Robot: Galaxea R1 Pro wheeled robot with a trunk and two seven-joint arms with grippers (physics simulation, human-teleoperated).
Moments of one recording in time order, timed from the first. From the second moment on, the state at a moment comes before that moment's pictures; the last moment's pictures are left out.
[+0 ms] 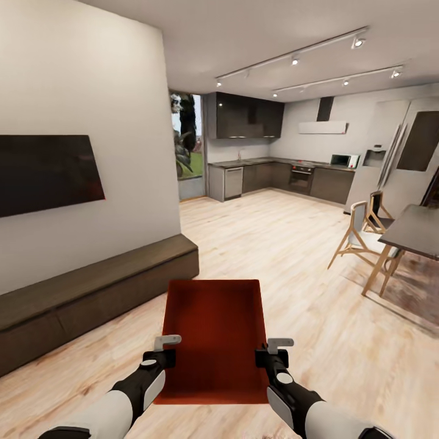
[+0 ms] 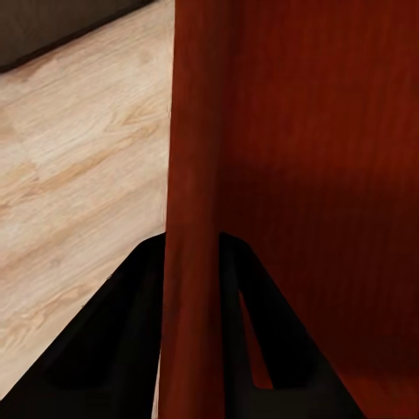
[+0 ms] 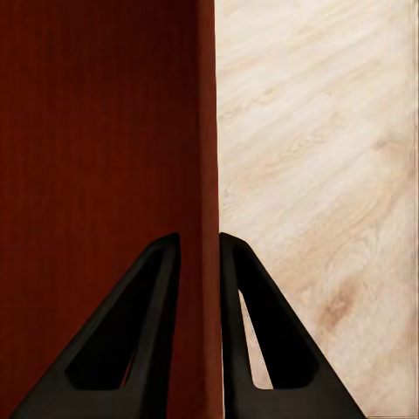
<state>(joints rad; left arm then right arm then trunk) -0.69 -0.11 -0.02 -0.20 0.06 0.01 0.20 -0.66 0.10 0.62 -0.18 -0.52 -0.29 -0.26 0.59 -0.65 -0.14</state>
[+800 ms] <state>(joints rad) -0.69 -0.11 -0.02 -0.20 0.06 0.00 0.20 -0.66 0.10 0.62 -0.19 -0.52 -0.28 -0.26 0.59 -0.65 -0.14</state>
